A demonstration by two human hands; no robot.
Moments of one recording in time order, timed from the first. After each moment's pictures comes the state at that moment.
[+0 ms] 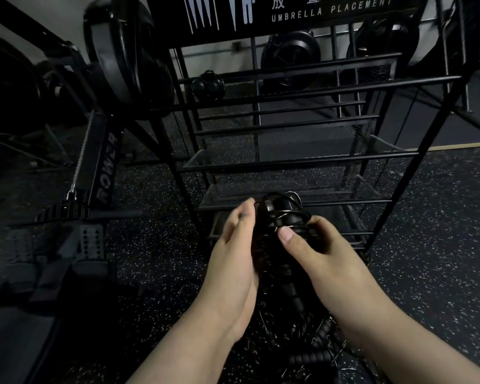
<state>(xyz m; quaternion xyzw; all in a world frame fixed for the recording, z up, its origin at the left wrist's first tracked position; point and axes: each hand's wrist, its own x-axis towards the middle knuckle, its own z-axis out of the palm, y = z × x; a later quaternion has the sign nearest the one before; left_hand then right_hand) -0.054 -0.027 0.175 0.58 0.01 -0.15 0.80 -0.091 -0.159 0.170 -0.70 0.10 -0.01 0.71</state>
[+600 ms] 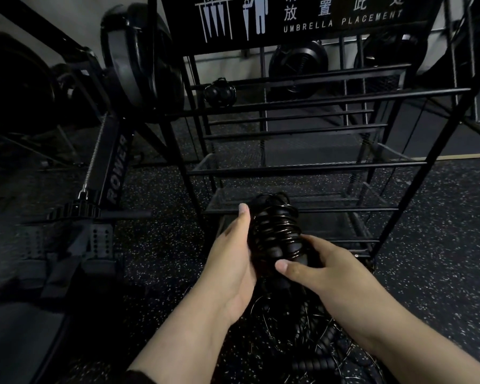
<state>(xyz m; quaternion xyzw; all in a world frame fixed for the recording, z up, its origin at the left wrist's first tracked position) -0.036 -0.015 0.179 0.58 0.08 -0.19 0.79 -0.090 -0.161 0.169 -0.72 0.09 0.10 0.68</state>
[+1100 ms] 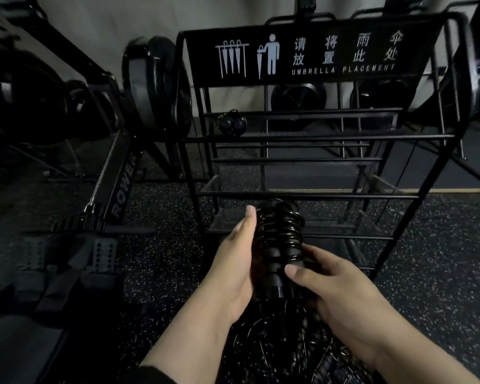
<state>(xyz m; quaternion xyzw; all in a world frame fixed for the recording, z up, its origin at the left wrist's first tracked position) -0.017 0.000 0.192 0.62 0.03 -0.18 0.77 -0.088 -0.152 0.192 -0.60 0.10 0.10 0.79</state>
